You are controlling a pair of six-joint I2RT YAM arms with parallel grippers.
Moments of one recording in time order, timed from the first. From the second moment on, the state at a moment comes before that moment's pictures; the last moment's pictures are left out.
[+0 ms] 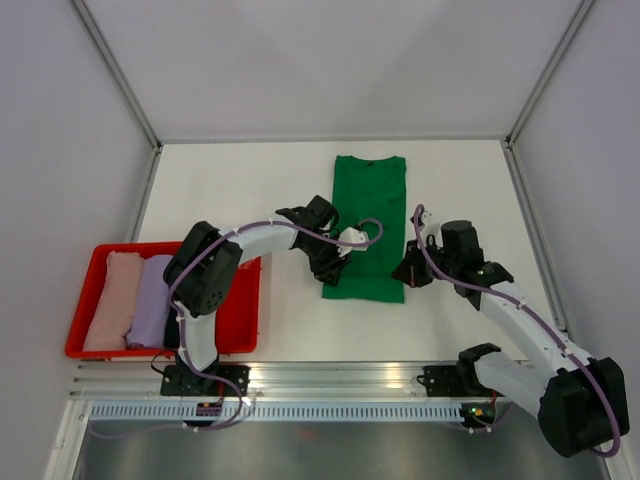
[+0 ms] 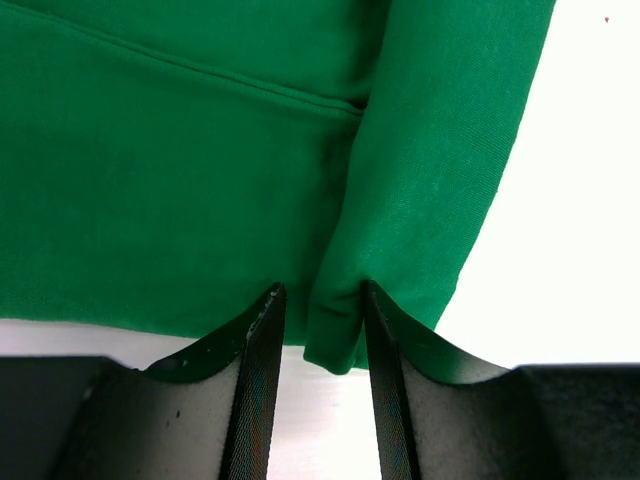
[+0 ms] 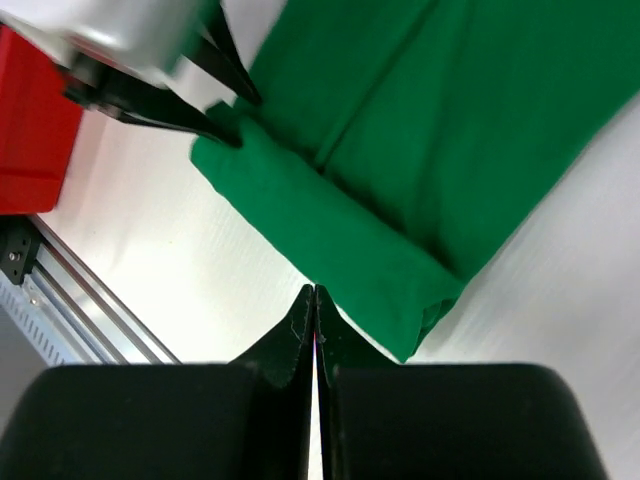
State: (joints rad) left arm -0.69 1.93 1.27 -0.54 0.55 0.58; right arm 0.30 1.00 0.63 -0.34 -0.50 0.18
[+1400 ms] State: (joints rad) left arm -0.94 1.69 1.01 -0.41 0.14 0.81; right arm 0.30 1.31 0.48 -0.07 -0.43 0.32
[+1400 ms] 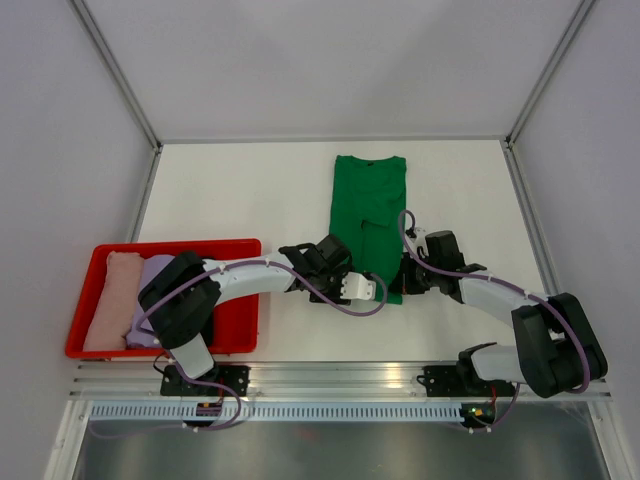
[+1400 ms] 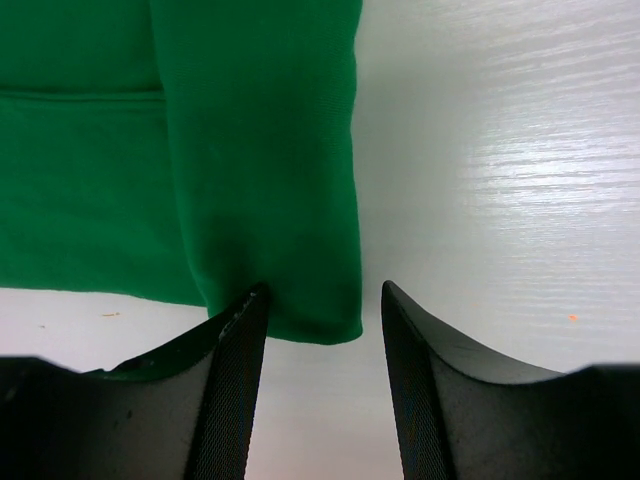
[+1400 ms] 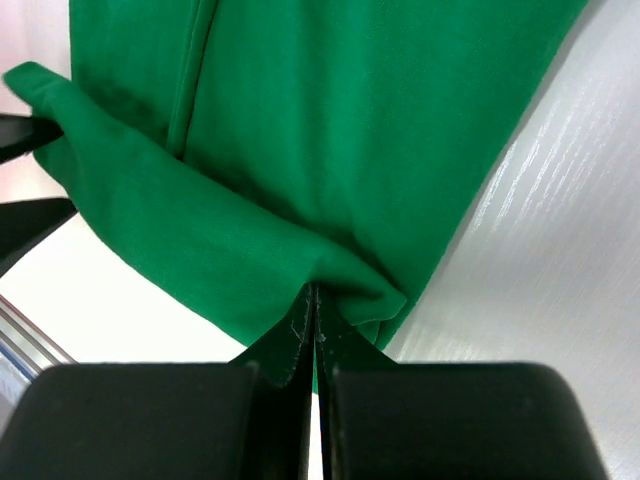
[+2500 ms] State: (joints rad) left arm -0.74 1.74 1.23 -0.77 0.51 0.78; right arm 0.26 0.92 0.65 -0.43 -0.61 -0.55
